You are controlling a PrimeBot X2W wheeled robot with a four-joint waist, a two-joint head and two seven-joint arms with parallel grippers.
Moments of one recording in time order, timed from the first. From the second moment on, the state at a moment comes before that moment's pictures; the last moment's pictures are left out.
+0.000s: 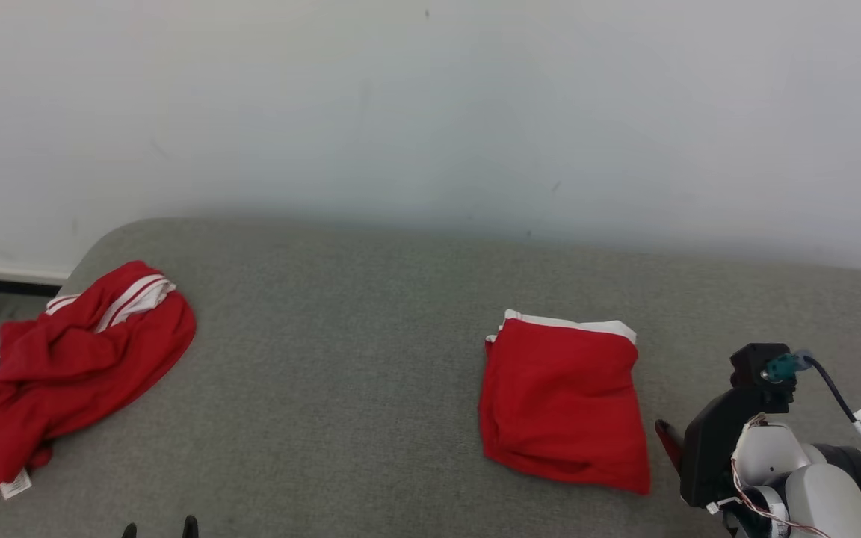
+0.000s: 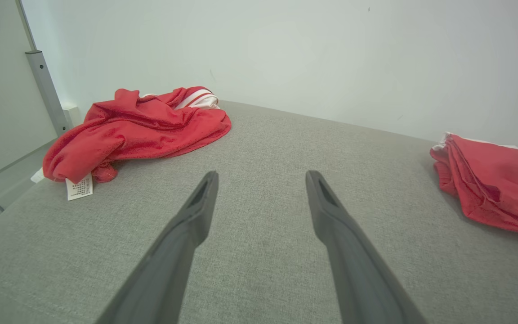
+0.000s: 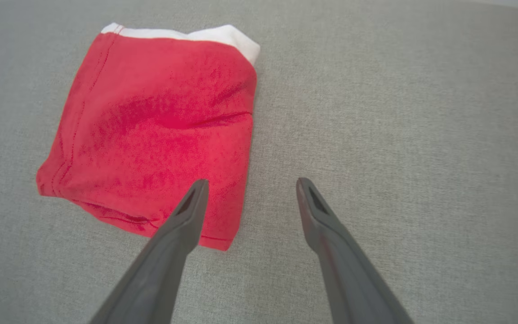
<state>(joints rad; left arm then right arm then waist) 0.22 0.13 0.03 0.11 -0.28 -0.09 -0.22 -0.20 -0.12 -0.09 0.24 0.18 0.13 0.69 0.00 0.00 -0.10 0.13</state>
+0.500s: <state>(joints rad) 0.16 0.13 -0.04 0.09 -0.27 -0.10 -0.21 -0.41 -0.06 -0.34 0.54 -0.09 0.13 0.75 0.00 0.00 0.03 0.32</state>
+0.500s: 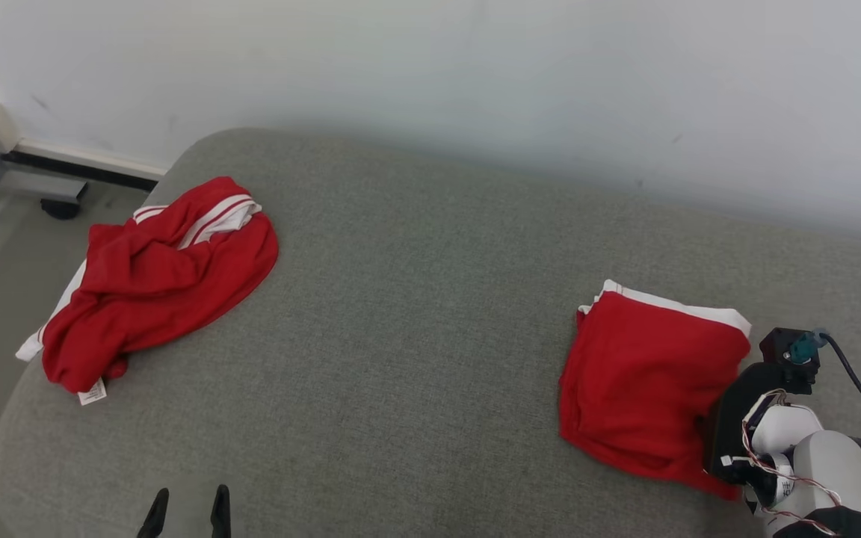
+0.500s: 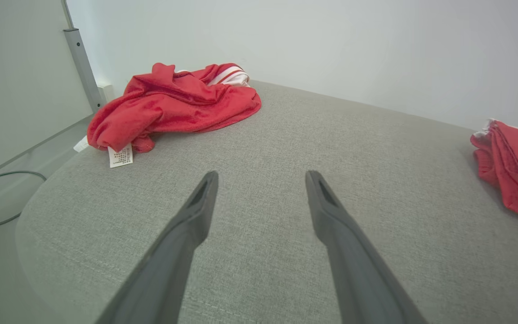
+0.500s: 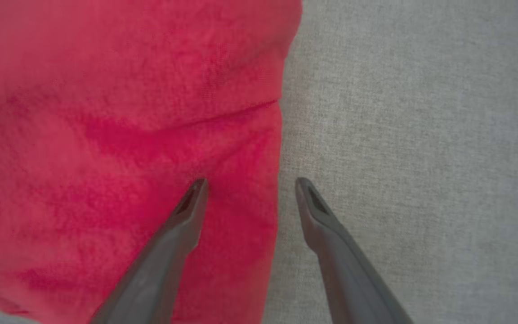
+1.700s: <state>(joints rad) -0.02 0.21 -0.21 -0.20 -0.36 -0.12 -0.13 -0.56 -0.45 -0.17 0.69 -0.36 0.13 0.39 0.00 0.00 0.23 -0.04</state>
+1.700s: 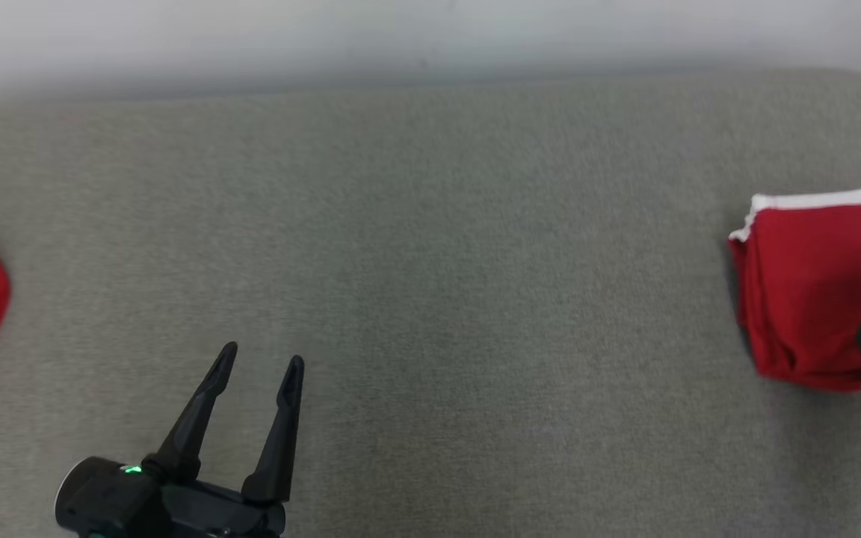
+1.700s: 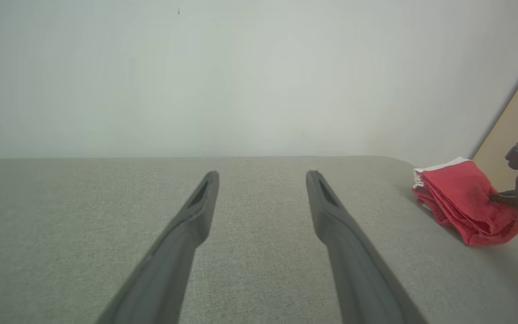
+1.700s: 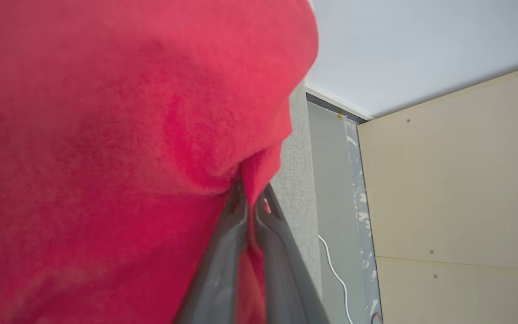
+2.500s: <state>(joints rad) -0.06 0.28 -0.24 -0.29 -0.36 -0.12 -0.08 -0.78 -0.44 -0.42 0.81 -0.61 0.13 -0.08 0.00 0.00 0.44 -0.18</state>
